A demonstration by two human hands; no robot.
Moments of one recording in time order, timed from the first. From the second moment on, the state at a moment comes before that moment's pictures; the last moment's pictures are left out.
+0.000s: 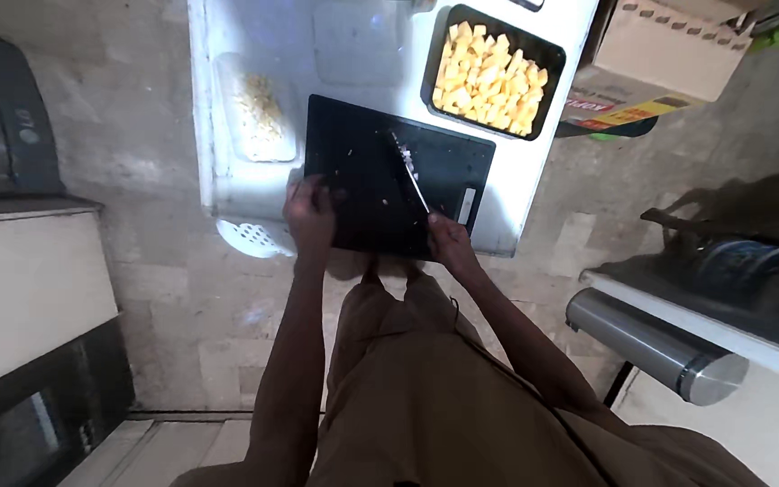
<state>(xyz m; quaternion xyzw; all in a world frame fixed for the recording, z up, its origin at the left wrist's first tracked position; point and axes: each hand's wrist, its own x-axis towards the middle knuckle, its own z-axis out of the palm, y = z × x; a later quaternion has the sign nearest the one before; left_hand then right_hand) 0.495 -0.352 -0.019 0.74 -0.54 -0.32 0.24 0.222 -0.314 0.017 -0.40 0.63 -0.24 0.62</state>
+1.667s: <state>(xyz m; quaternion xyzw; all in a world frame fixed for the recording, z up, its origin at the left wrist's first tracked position) 0.442 -0.412 -0.032 0.73 -0.40 -0.53 0.15 0.271 -0.335 -0.002 -0.40 0.65 -0.28 0.58</state>
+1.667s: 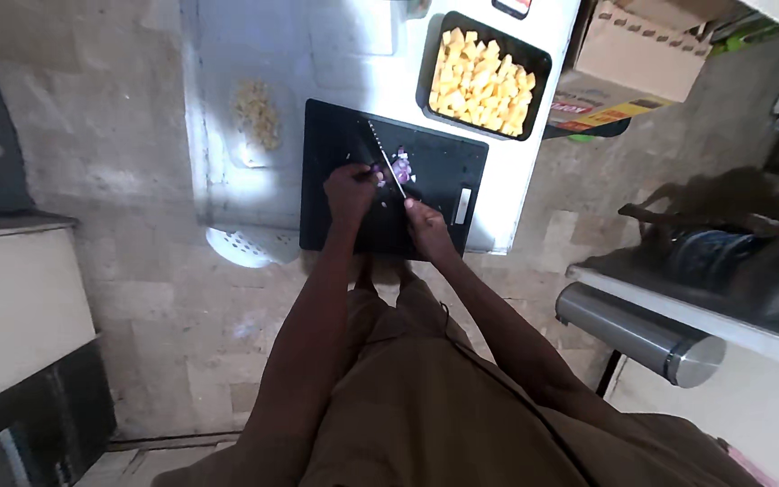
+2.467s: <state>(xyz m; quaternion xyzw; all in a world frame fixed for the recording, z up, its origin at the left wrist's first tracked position) 0.447 -0.410 -0.030 0.70 -0.39 -0.57 0.18 0.269 -0.321 0.012 -0.42 0.66 -0.27 0.57</state>
